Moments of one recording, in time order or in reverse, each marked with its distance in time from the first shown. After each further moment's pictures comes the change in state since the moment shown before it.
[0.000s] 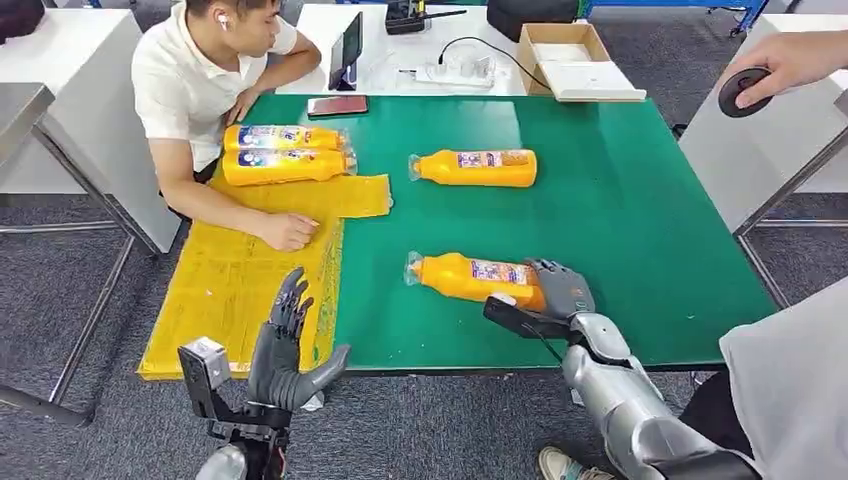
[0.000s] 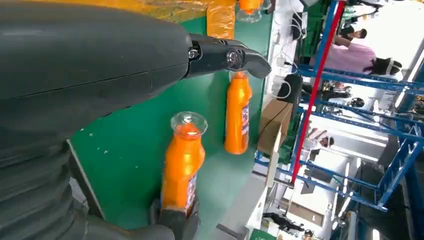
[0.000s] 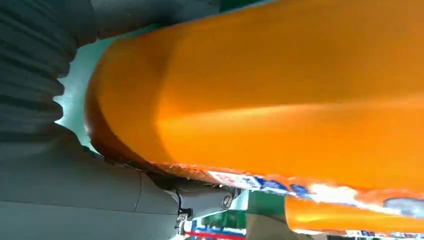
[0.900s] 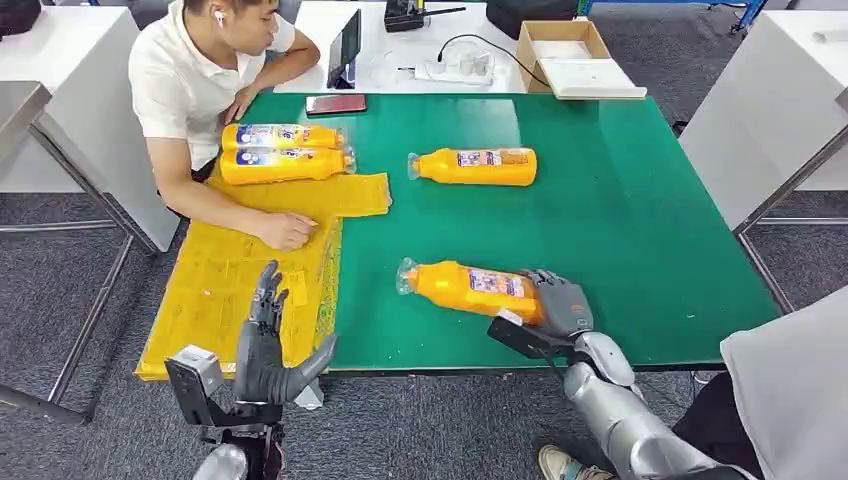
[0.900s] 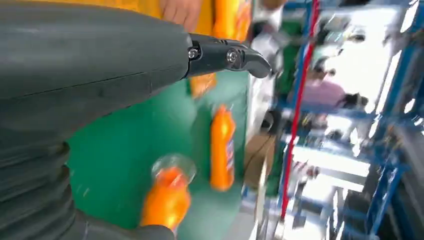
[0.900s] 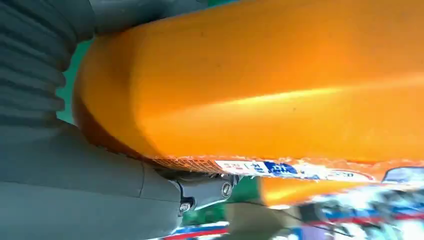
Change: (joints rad) left arm -0.002 0.003 0.001 -0.013 -0.085 0.156 -0.098; right arm 0.055 0.029 -0.014 -0.013 -0.252 -0.182 -0.347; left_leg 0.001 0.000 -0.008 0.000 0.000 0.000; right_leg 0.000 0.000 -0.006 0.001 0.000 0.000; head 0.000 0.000
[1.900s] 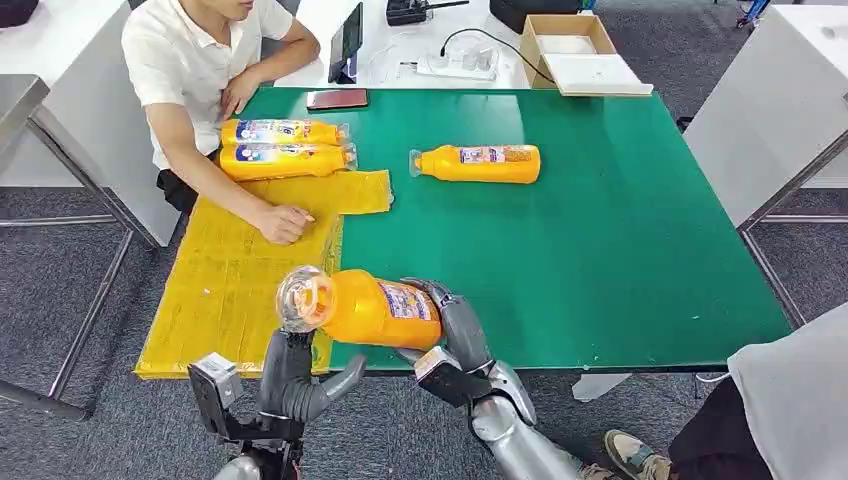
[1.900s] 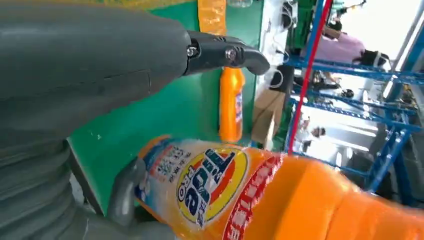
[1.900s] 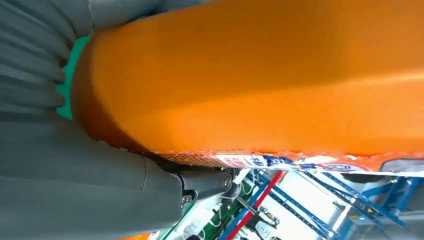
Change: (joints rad) left arm 0.020 0.010 -0.103 -0.019 0.117 -0.106 0.037; right arm 0.262 0.189 0.267 -0.553 -0.499 0.150 -0.160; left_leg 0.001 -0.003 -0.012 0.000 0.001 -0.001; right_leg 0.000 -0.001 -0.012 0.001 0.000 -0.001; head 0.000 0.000
